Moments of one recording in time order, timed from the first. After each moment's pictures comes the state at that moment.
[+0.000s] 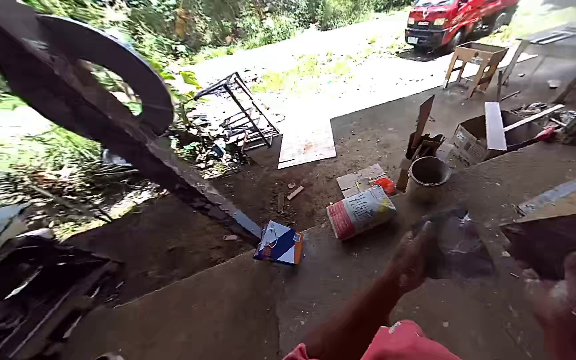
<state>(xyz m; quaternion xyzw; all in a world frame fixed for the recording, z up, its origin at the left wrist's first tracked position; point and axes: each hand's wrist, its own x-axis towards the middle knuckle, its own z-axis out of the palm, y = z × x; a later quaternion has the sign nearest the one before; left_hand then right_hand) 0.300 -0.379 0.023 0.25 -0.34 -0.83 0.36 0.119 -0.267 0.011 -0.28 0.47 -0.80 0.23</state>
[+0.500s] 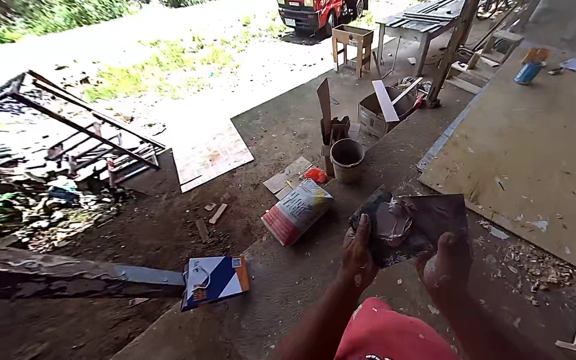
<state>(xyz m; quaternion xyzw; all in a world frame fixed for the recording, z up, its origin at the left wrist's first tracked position) 0.251 -0.352 0.006 0.21 -0.31 -0.85 0.38 0.164 -0.262 -0.005 -0.27 0.44 -0.85 0.07</state>
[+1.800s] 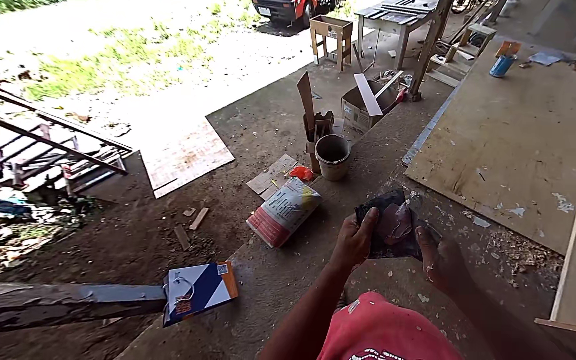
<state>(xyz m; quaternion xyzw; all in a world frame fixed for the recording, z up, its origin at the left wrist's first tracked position) 0.238 -0.393 -0.013 0.16 -0.59 -0.75 0.27 0.131 -0.232 0.000 -0.41 0.75 -0.52 0.07</state>
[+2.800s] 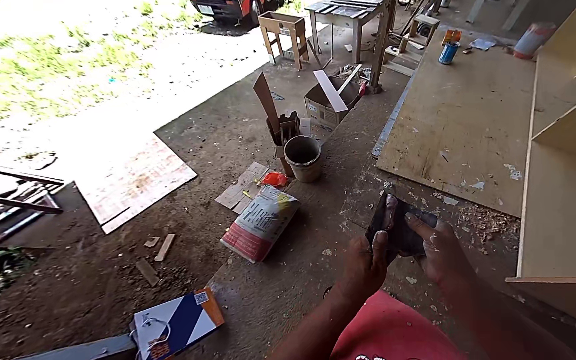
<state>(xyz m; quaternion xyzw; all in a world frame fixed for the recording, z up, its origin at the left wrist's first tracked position) 0.222 -0.335 -0.027 0.06 -0.74 -0.58 0.34 0.126 -0.229 0.027 0.01 0.61 -0.75 0.26</state>
